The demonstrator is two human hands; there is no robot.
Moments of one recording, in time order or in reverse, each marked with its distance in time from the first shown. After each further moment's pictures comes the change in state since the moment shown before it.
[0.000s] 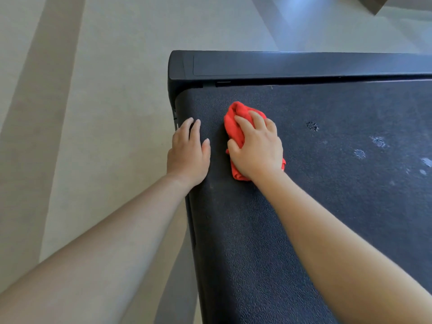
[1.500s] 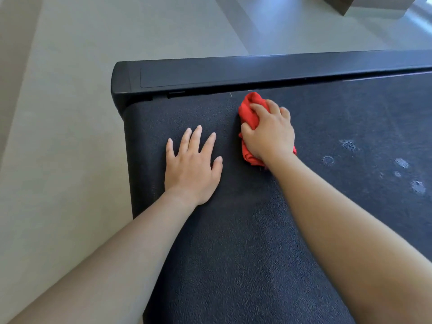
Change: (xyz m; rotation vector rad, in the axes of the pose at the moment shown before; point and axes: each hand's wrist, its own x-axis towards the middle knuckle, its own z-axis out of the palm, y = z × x) left_hand 0.017 0.086 0.051 0.361 -0.100 0.174; right_hand 0.069 0.117 -0.019 -0.015 0.070 0.192
